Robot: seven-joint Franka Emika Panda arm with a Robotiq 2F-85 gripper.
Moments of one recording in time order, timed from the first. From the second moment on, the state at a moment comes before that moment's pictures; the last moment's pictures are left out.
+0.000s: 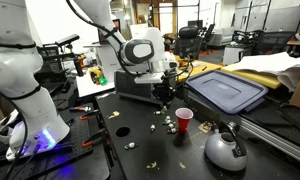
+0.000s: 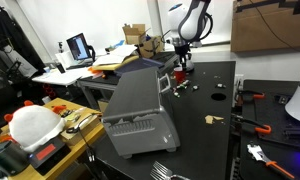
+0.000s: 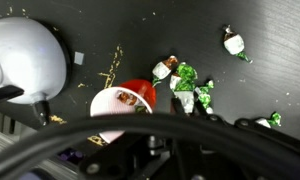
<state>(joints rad) -0.18 0.25 -0.18 -2.35 -0.37 2.71 -0.42</state>
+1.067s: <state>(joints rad) -0.15 0.38 -0.27 -2.19 -0.47 2.79 -0.15</state>
